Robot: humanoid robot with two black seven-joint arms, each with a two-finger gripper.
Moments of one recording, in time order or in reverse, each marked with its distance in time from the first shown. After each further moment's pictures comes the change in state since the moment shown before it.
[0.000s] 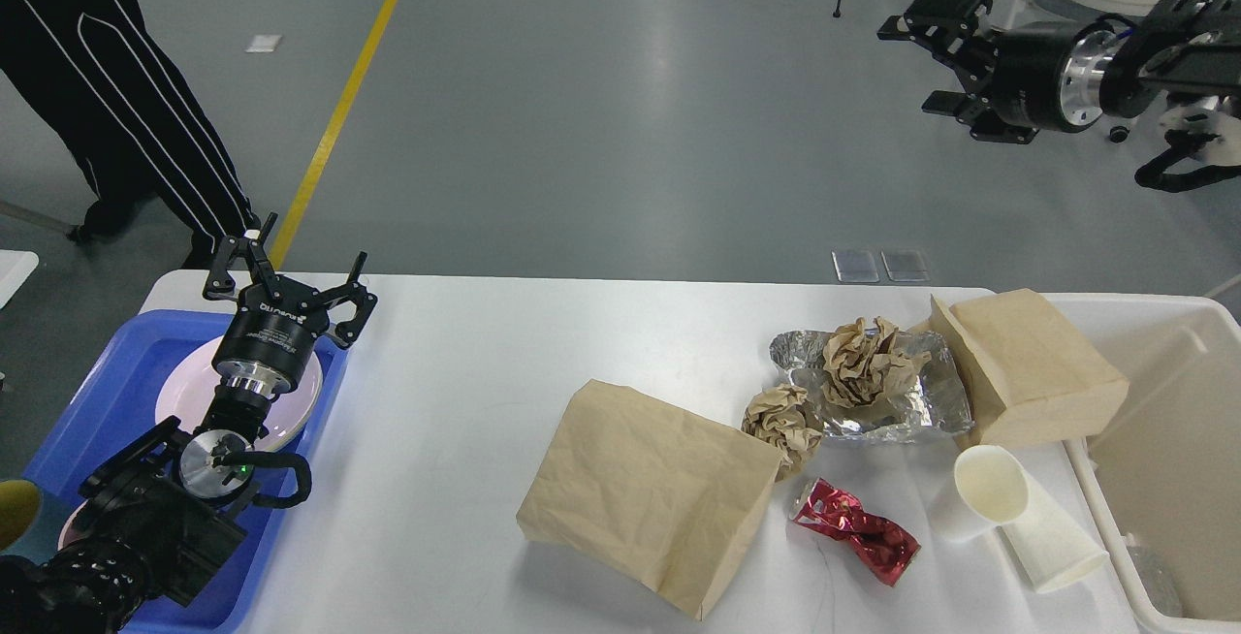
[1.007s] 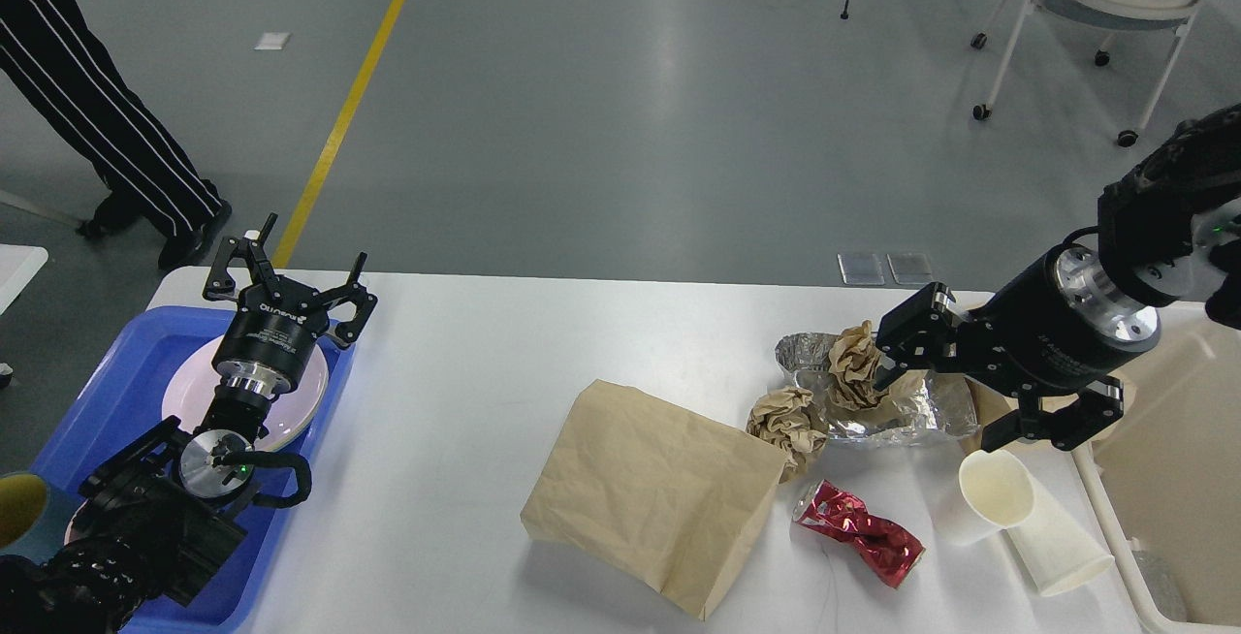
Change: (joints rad) left arm 0.000 0.000 0.000 0.000 0.000 0.000 0.000; right arm 0.303 0.078 -0.159 0.575 -0.011 0.274 -0.469
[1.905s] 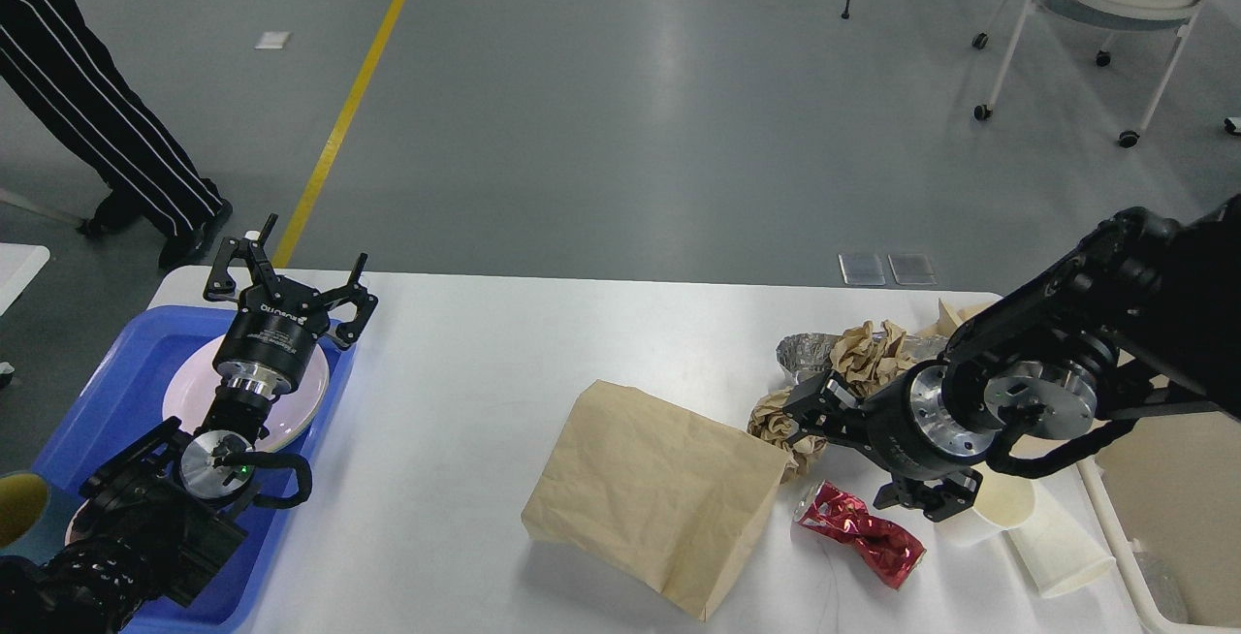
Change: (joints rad) left arm 0.002 -0.002 0.000 0.000 0.000 0.000 -0.001; right arm -0.293 0.159 0.208 0.049 0.182 -0.491 0.042
